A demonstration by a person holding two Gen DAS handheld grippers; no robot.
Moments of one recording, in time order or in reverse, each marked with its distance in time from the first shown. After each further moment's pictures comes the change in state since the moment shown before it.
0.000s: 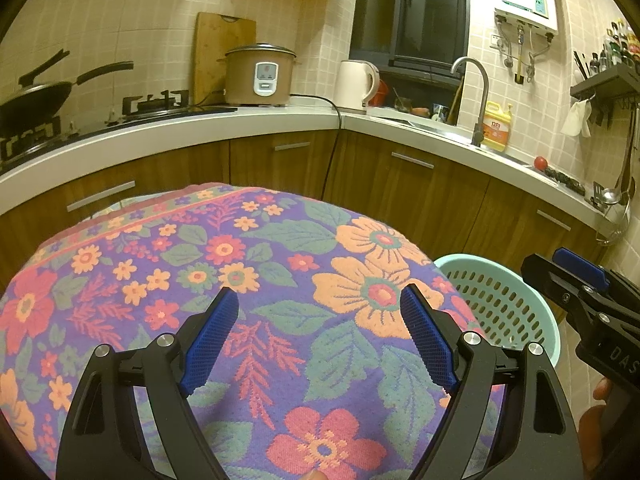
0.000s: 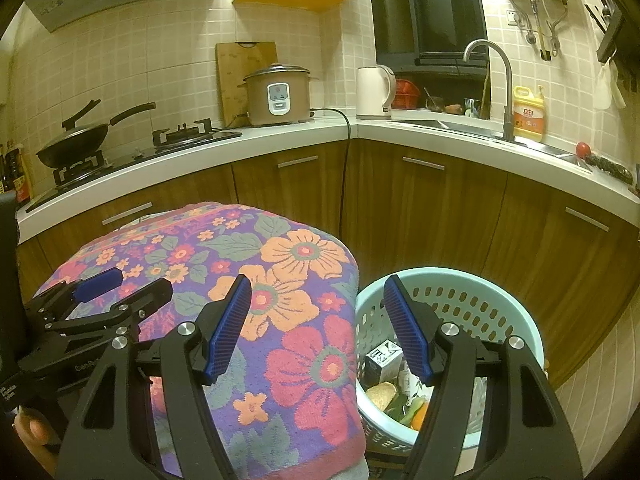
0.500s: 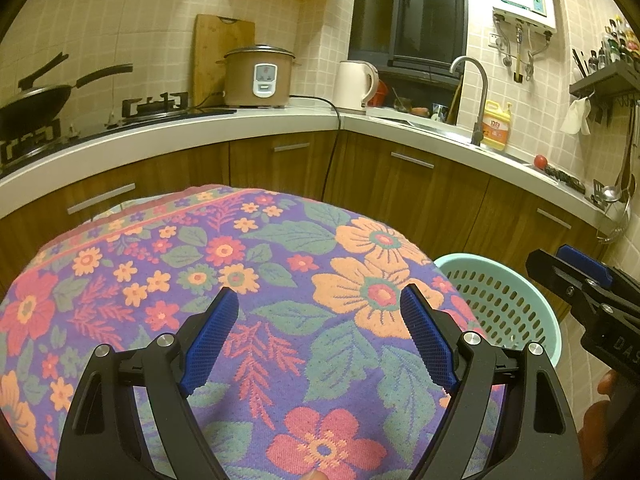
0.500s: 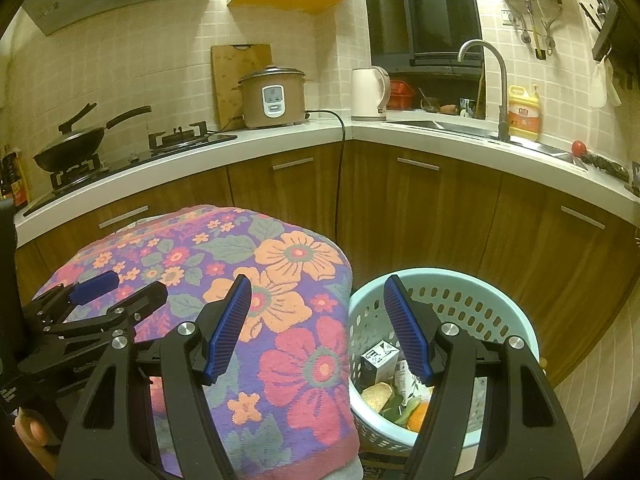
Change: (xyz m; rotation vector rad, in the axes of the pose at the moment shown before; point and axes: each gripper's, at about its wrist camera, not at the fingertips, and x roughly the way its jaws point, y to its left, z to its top) left arm 0.000 0.000 0.000 0.003 -0.003 0.002; right arm 0.000 -0.005 -0.001 0.015 -0.004 -0.013
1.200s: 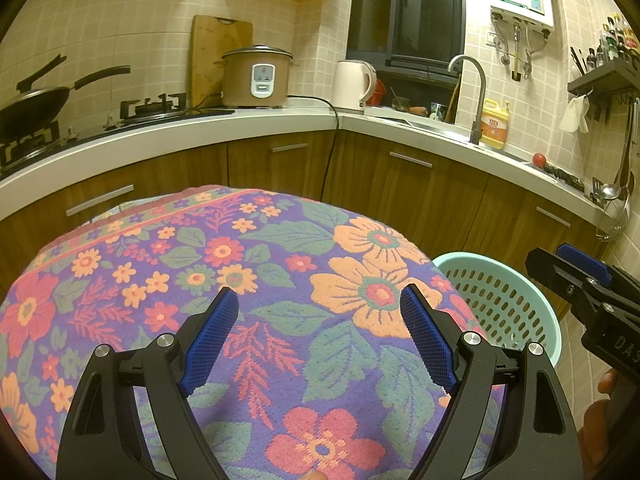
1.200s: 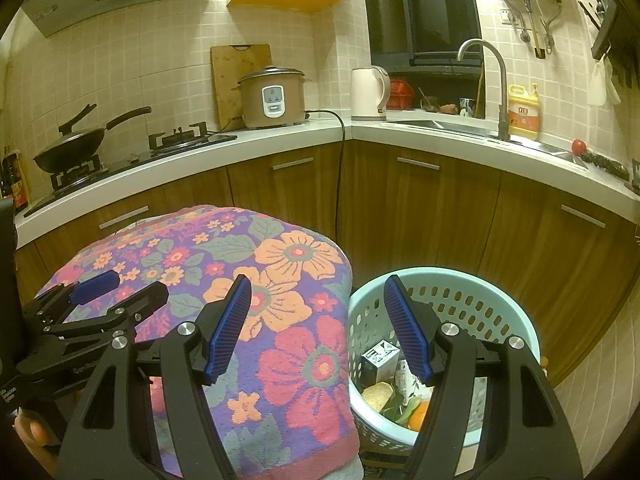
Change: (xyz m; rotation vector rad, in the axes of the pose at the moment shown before) left arm 0.000 0.000 0.001 0.006 0.001 -0.003; right arm -0.003 0.001 0.000 0.003 -0.007 0.002
